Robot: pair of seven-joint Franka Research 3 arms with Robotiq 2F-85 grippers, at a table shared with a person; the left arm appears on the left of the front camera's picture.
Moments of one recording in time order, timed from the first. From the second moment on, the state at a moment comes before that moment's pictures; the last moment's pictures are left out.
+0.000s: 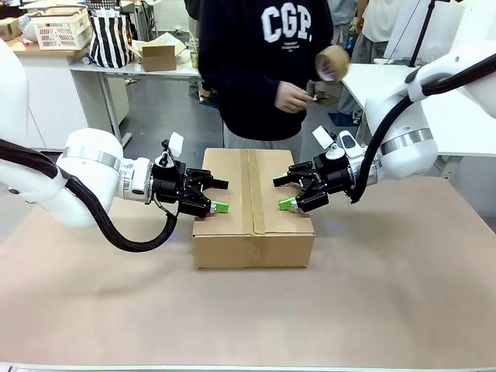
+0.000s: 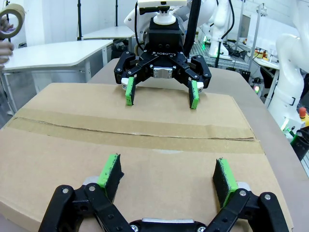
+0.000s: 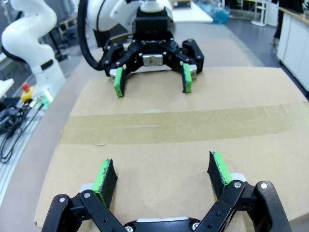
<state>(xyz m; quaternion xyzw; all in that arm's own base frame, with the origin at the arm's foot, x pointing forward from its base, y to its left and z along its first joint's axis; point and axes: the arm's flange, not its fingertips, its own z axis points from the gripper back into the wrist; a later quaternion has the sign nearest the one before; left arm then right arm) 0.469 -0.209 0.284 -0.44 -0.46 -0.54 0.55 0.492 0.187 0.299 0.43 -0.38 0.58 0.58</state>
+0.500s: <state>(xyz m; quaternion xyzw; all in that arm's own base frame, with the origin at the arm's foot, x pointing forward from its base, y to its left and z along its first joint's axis) 0.469 -0.209 0.284 -0.44 -0.46 -0.54 0.55 0.492 0.187 0.299 0.43 -0.38 0.58 0.58</state>
